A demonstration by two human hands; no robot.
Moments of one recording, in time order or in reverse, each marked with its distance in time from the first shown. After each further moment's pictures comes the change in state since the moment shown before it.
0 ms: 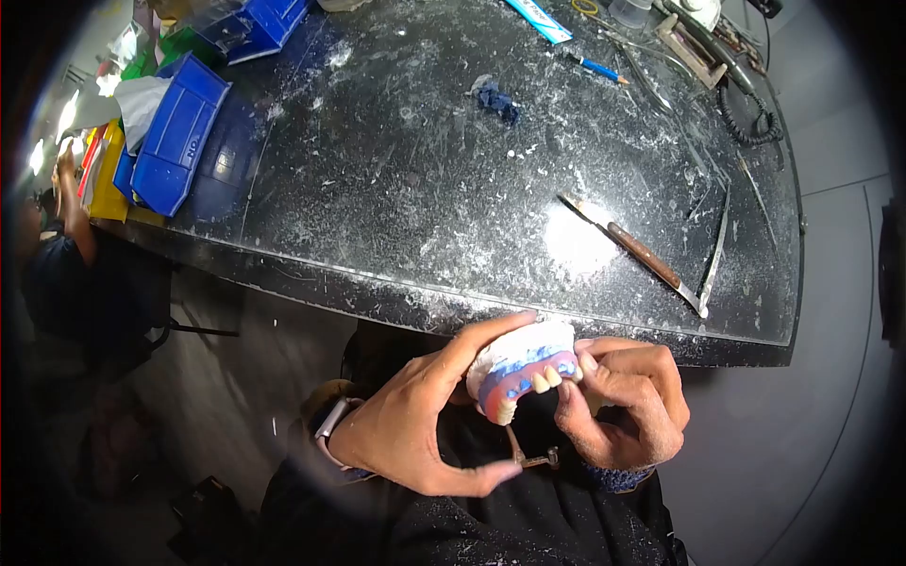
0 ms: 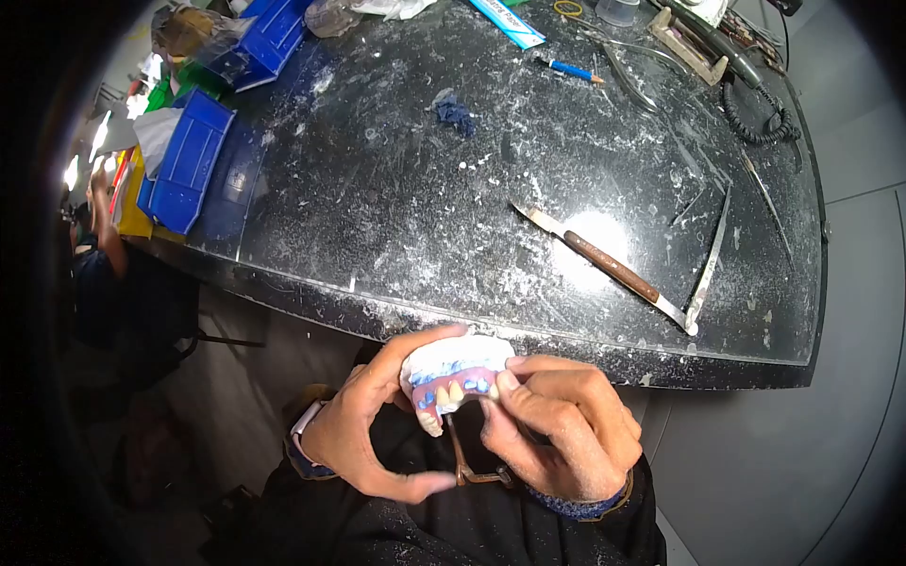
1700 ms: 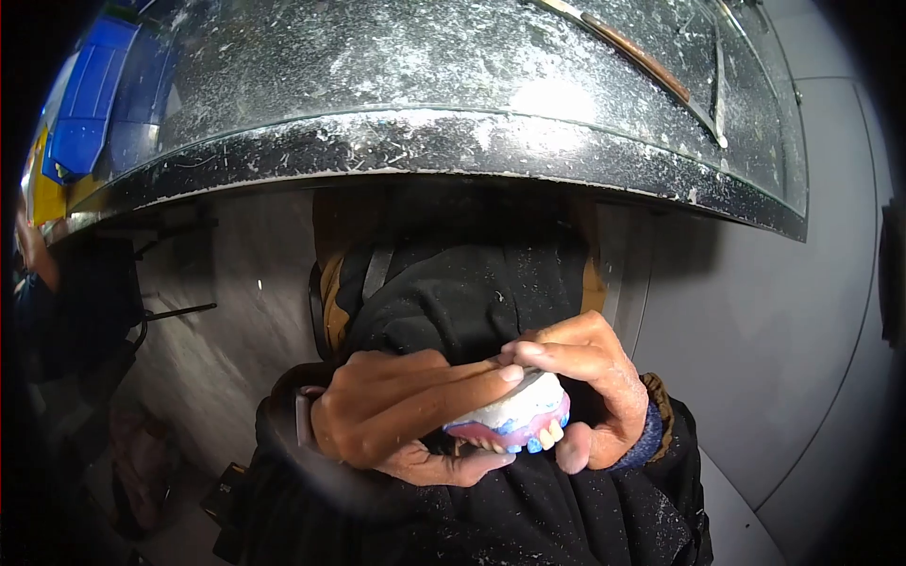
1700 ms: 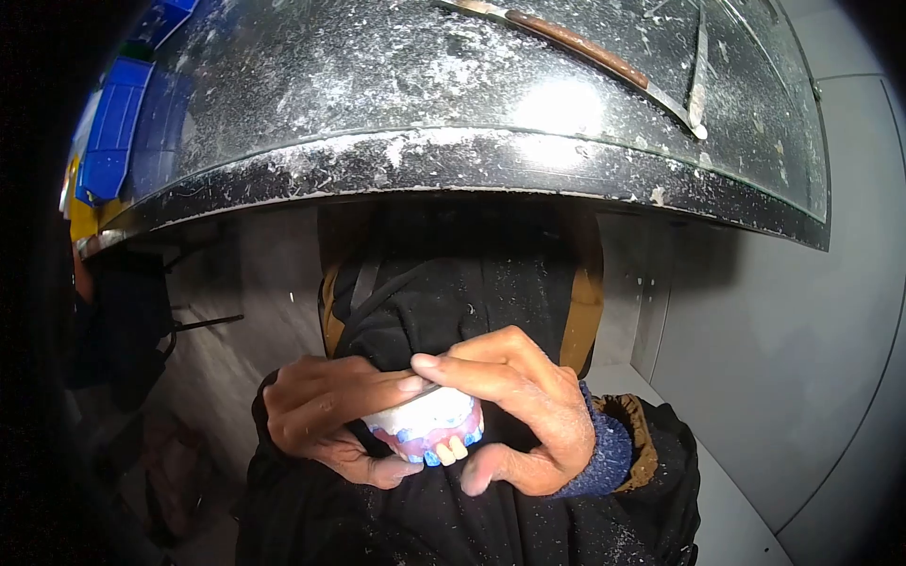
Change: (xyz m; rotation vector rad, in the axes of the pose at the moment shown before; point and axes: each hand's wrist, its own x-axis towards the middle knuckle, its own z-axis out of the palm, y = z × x) left_hand -0.062 -0.040 0.034 0.359 -0.003 0.457; right_hand -0.103 -0.016 -0.005 0.480 -0.317 0.278
